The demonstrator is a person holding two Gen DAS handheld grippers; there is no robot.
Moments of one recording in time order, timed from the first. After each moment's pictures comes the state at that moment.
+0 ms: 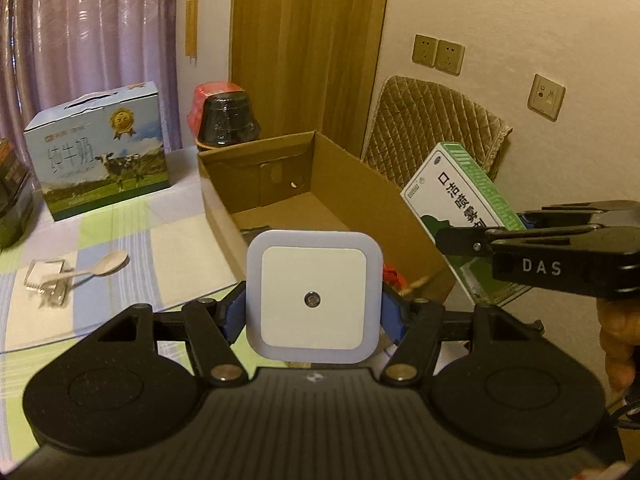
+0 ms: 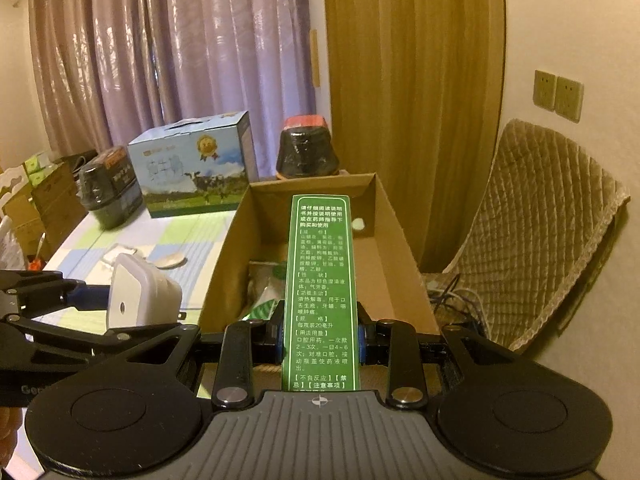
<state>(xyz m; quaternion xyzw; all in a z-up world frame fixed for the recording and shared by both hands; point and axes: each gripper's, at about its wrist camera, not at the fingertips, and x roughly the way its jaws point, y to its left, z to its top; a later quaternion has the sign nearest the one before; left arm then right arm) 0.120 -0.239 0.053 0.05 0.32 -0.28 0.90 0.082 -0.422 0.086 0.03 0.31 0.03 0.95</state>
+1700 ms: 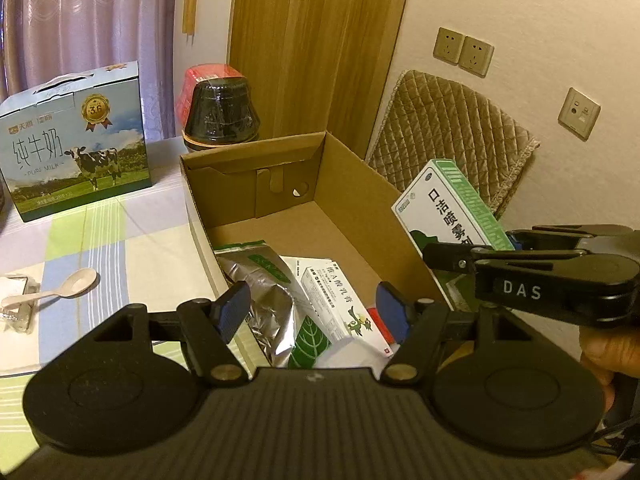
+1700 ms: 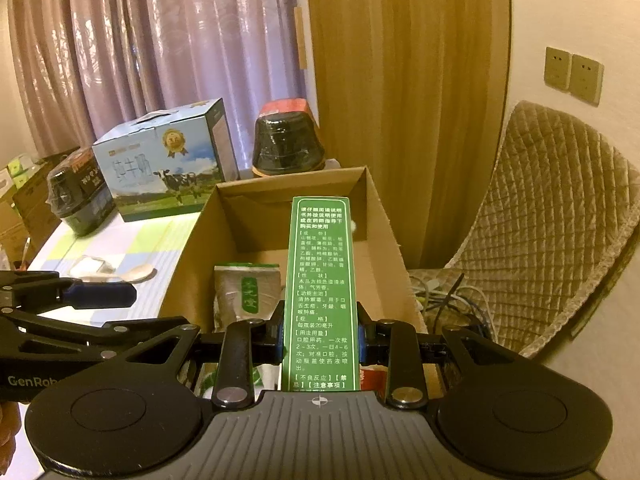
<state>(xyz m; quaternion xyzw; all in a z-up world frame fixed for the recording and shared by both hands) 0.208 -0.270 0.038 0.03 0.35 -0.28 0.89 0.159 -0.442 0.061 0.04 0.34 0.03 0.94</state>
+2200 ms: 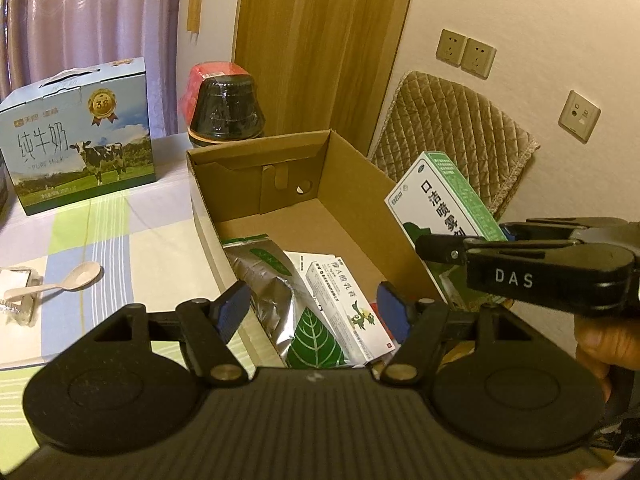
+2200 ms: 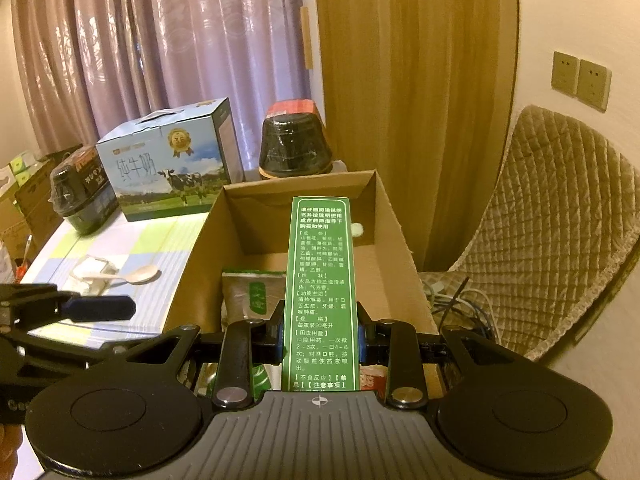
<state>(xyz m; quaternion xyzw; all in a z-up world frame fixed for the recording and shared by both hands) 0.204 -0.263 0.038 0.02 0.36 -0.27 0.89 0.169 -0.434 0.063 0.03 0.33 0.04 0.94</state>
